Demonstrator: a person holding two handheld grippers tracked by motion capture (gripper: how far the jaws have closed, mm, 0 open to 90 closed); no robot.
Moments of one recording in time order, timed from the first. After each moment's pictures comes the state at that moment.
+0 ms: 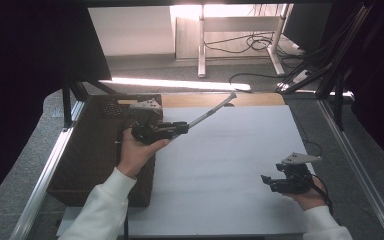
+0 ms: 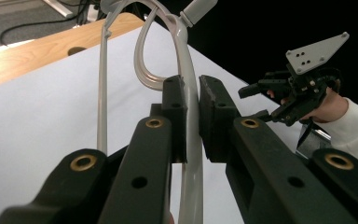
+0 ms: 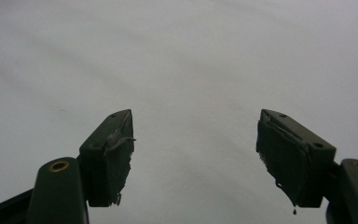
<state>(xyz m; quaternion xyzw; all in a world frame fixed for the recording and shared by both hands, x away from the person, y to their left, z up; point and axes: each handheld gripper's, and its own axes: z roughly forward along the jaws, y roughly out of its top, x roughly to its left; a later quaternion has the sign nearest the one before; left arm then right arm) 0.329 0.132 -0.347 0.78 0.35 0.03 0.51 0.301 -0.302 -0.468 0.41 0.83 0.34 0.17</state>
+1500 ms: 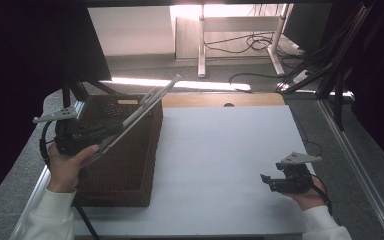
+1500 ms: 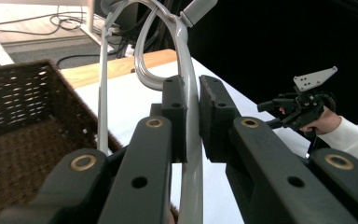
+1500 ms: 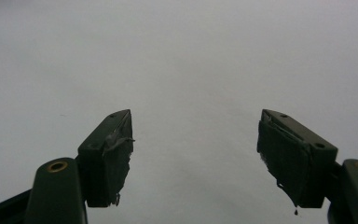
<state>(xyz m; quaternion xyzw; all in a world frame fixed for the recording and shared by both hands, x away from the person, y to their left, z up) 0.273 0.279 -0.343 0.71 0.40 0.08 0.58 0.300 -0.299 -0.466 0.41 0.83 0.35 0.18</state>
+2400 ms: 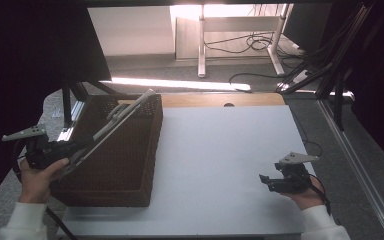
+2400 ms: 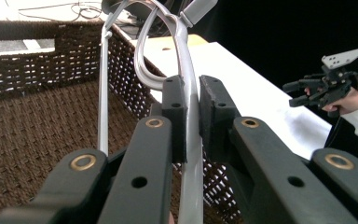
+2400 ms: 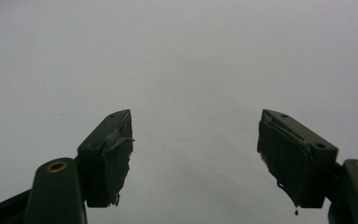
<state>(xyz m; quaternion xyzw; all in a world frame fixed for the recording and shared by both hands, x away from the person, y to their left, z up) 0.263 0.355 -0.395 0.71 0.42 0.08 0.56 0.301 -0.296 -0.468 0.41 0.83 0.34 0.18</state>
